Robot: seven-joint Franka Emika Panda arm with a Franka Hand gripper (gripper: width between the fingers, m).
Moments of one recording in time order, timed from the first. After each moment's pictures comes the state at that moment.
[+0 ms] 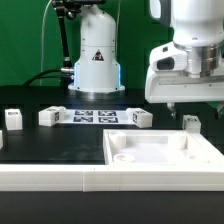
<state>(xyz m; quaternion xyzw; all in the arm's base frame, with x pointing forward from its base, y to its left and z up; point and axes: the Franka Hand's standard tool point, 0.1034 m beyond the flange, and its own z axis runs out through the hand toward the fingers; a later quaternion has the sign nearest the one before) 0.447 0.180 0.037 -0.98 0.11 0.15 0.07</state>
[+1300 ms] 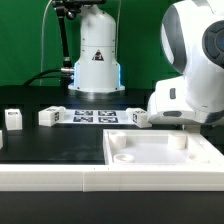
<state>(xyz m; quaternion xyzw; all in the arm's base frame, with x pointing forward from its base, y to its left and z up) 0.425 0.184 0.007 -0.91 0.07 0.41 0.06</state>
